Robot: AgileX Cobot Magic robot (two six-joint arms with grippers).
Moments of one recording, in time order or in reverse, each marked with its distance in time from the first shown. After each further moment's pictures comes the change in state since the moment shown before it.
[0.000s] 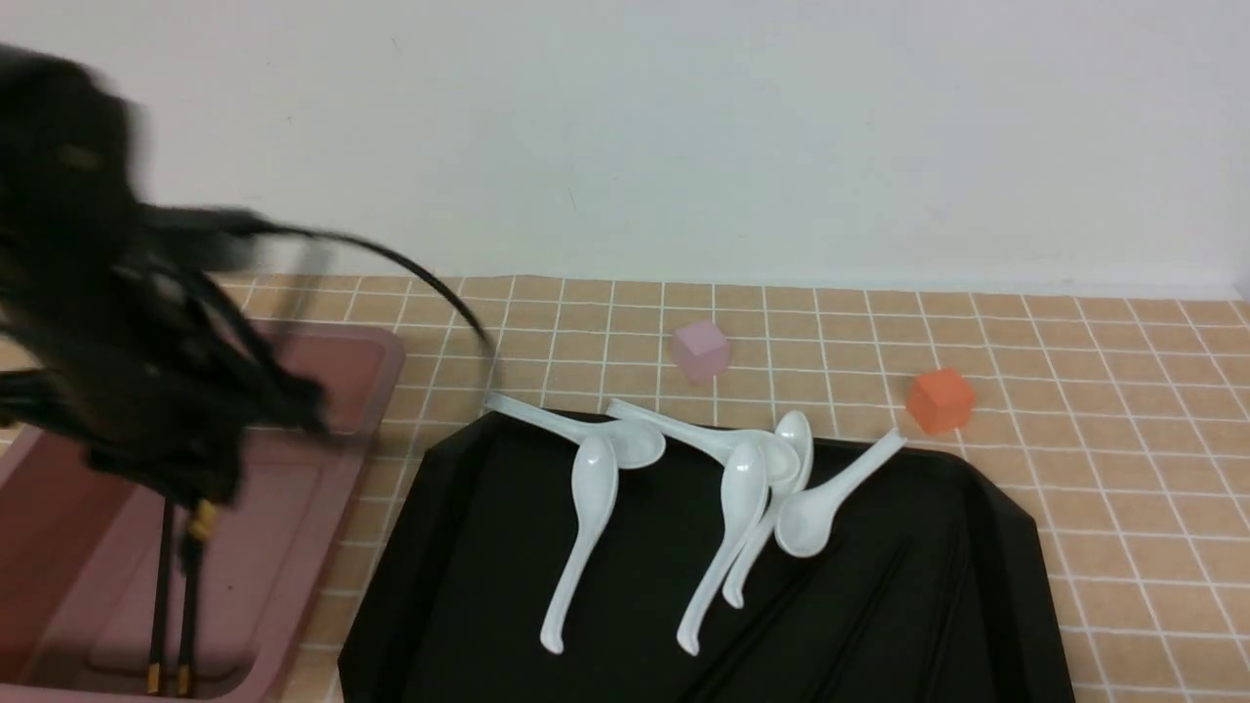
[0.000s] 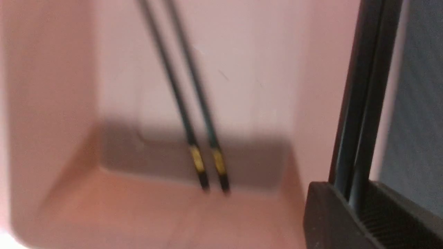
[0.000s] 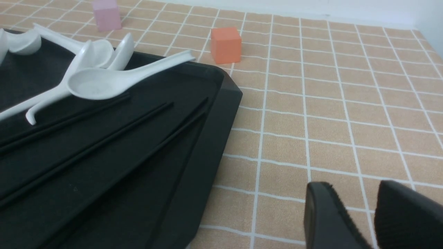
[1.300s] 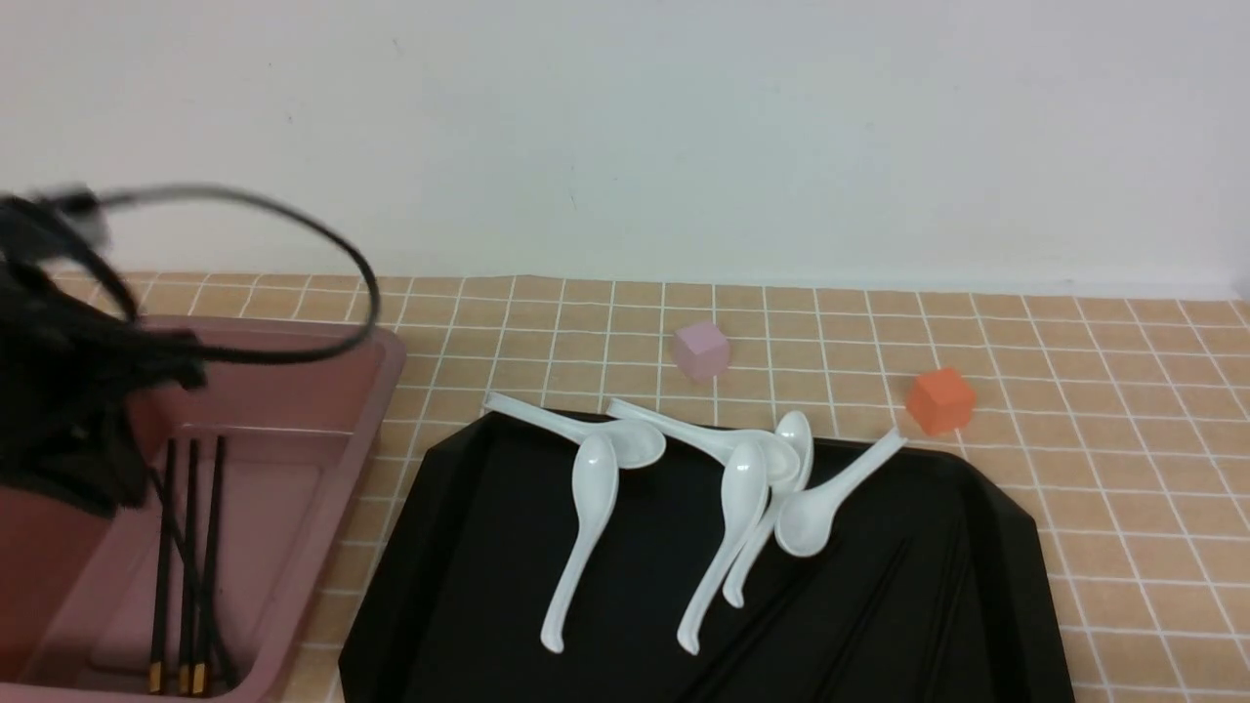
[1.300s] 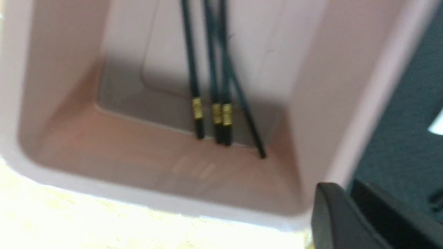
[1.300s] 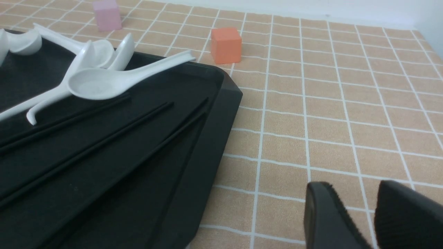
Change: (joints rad) right arm 0.000 0.000 0.000 0.000 0.000 0.000; left arm 0.140 -0.147 0.002 -0.156 0.152 0.080
